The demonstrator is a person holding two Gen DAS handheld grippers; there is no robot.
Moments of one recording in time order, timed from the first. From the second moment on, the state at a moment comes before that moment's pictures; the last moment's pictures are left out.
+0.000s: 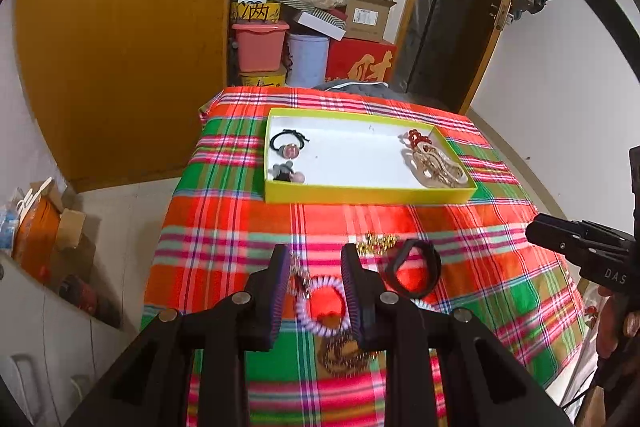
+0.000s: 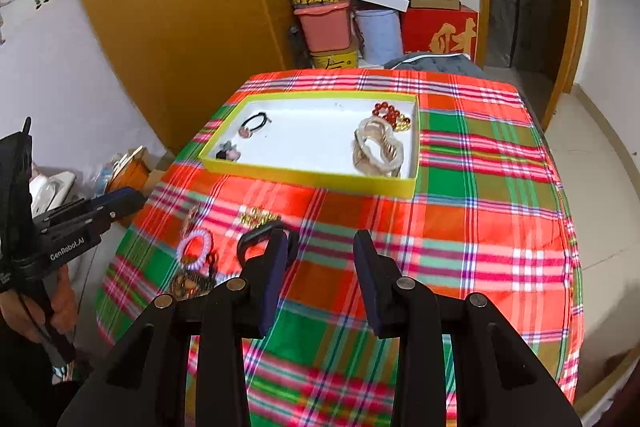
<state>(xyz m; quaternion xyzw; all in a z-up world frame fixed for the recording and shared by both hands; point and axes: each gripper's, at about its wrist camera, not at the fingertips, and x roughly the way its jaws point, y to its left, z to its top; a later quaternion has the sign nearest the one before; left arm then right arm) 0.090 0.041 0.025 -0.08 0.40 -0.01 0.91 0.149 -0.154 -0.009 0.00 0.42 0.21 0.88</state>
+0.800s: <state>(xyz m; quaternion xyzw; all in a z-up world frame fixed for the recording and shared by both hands) 0.073 0.055 0.001 -0.11 0.43 -0.02 0.90 0.143 -0.135 -0.039 0.00 0.46 0.23 0.86</state>
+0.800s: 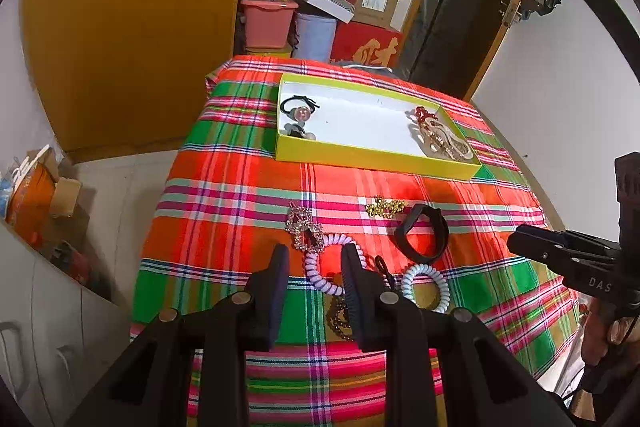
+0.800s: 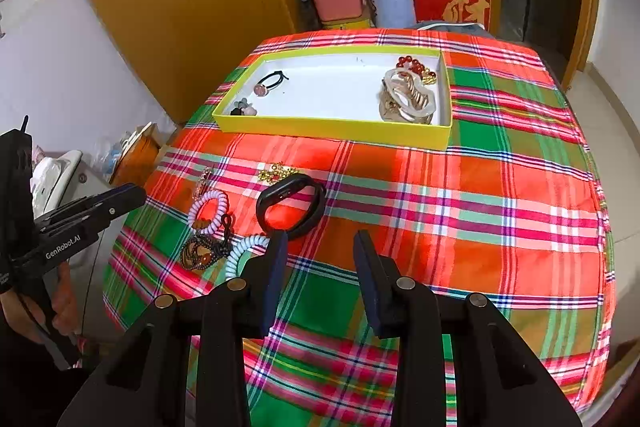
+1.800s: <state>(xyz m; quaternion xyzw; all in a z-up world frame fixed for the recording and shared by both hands) 0.121 0.062 -0.041 -0.15 0.46 -0.01 0.87 0.192 -0.087 -0.093 0.00 0.51 0.20 0.83</state>
